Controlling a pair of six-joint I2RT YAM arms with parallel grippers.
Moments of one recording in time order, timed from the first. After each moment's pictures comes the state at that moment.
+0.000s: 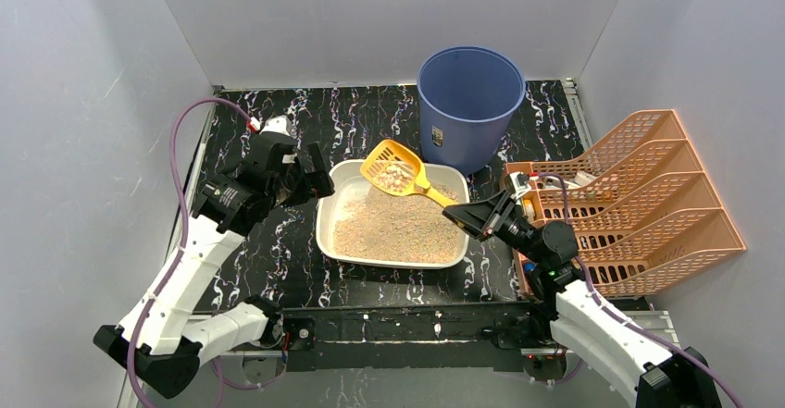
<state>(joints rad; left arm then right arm) -0.51 1.03 1.26 -1.02 -0.23 -0.61 0.49 0.67 0.17 0.75 -0.50 1.52</state>
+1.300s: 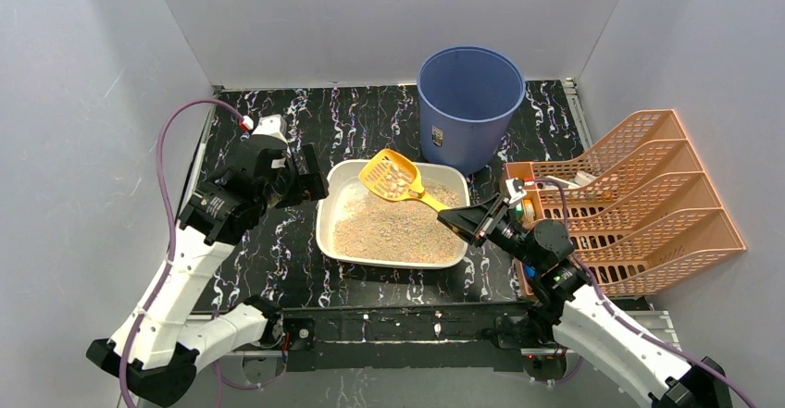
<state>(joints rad) -0.51 0.97 1.29 -1.03 -0.24 -0.55 0.64 0.57 0.23 0.42 -0.33 1.48</state>
